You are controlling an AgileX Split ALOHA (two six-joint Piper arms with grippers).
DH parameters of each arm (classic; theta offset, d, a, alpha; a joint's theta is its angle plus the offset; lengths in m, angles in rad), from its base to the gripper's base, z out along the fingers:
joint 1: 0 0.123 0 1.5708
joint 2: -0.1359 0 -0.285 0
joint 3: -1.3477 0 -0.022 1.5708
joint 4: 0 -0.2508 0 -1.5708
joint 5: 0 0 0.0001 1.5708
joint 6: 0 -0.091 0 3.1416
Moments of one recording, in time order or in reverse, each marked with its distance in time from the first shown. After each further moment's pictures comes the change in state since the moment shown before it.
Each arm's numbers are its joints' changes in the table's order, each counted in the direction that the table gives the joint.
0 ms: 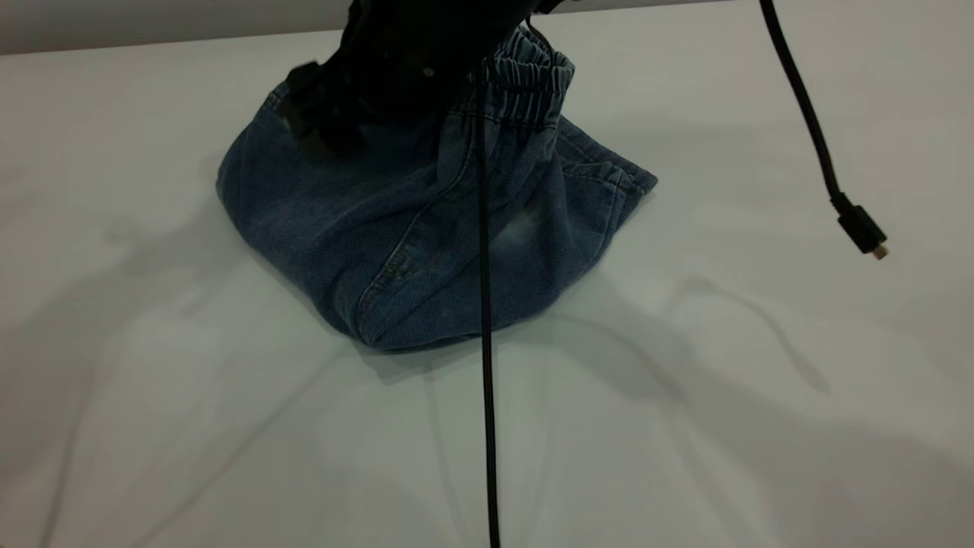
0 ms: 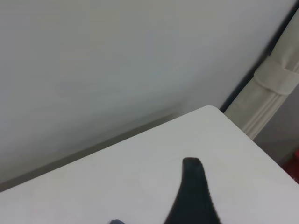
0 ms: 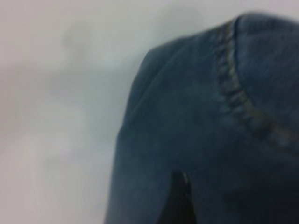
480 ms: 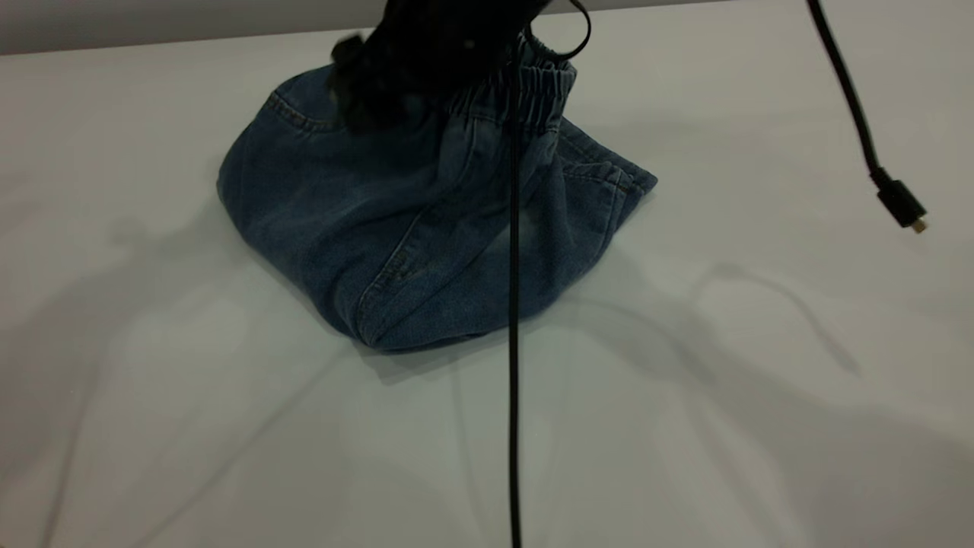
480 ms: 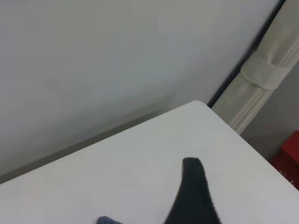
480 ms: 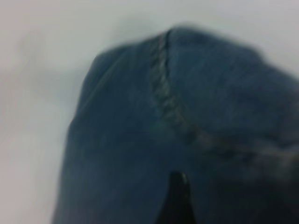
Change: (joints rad) left arm 0.000 0.000 0.000 -0.001 -0.046 0.002; right arm -0.045 0.004 0.000 0.119 -0.069 -0.045
